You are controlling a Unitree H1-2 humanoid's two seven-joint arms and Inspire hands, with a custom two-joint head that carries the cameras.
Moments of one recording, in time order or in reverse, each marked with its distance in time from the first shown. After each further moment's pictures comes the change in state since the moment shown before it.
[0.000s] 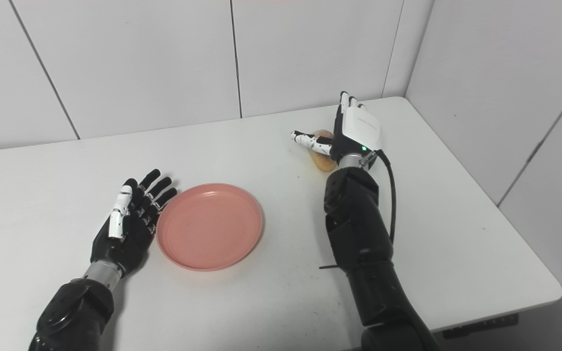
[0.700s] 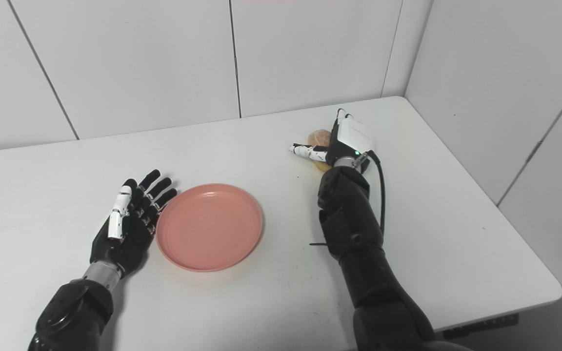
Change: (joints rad) left arm 0.000 0.000 -0.001 -0.009 0.001 0.013 0.001; right arm -0.076 0.004 -0.012 0.209 0.050 0.000 -0.046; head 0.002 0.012
